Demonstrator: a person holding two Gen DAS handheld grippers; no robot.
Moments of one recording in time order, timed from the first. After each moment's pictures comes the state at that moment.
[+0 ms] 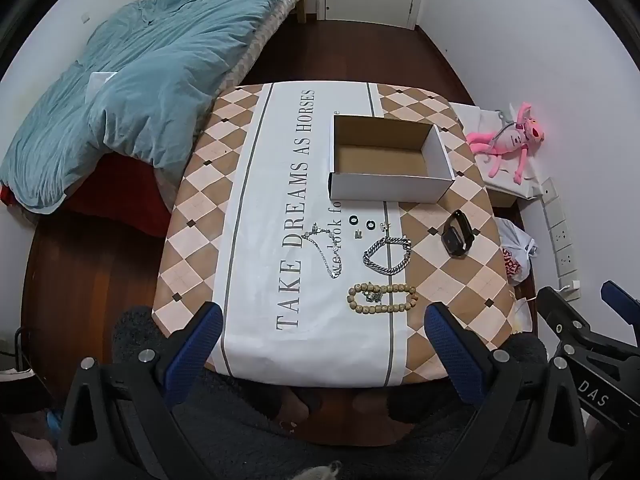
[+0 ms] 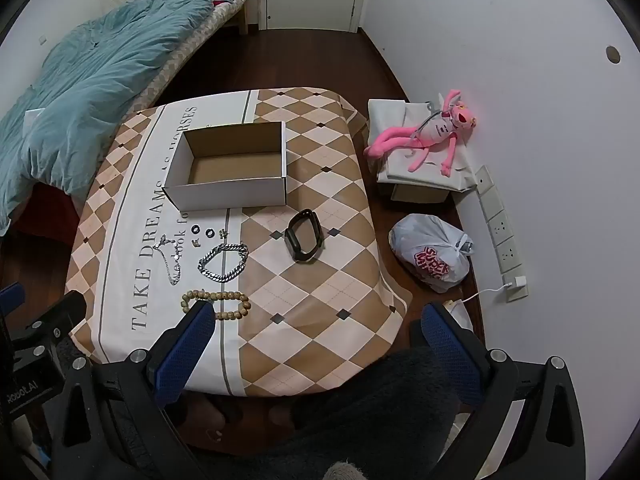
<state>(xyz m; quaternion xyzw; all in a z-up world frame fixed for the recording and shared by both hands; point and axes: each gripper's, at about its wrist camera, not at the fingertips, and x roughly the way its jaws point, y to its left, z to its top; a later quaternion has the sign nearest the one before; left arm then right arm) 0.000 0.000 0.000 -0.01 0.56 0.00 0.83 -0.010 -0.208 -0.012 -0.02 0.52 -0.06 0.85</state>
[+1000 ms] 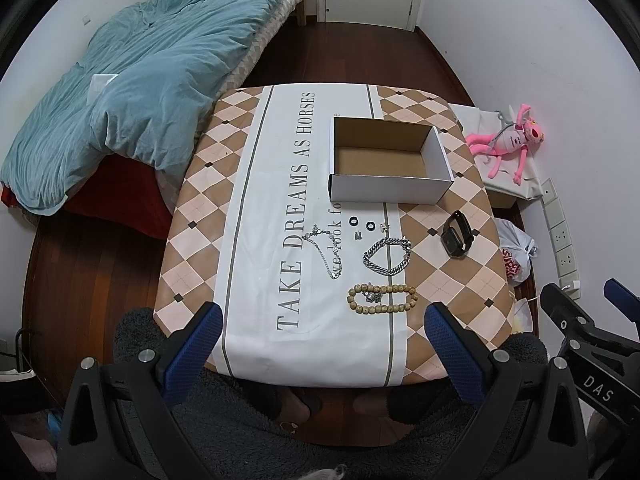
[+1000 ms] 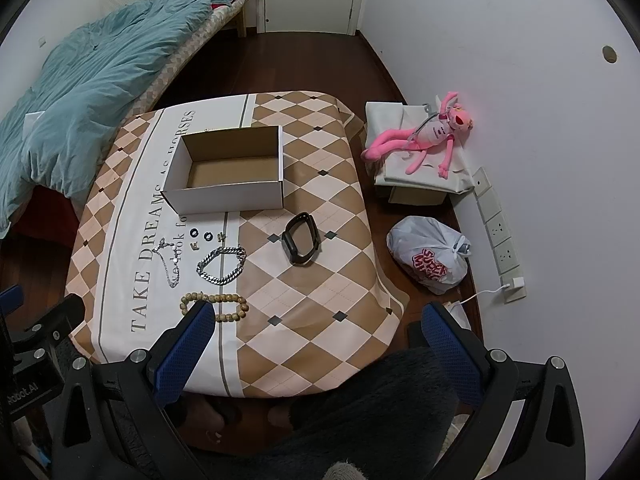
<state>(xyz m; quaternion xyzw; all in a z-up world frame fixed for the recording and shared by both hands) 0.000 0.001 0.000 -0.01 0.55 0.00 0.83 -0.011 -0.211 -0.008 -0.02 0.52 -0.07 0.85</state>
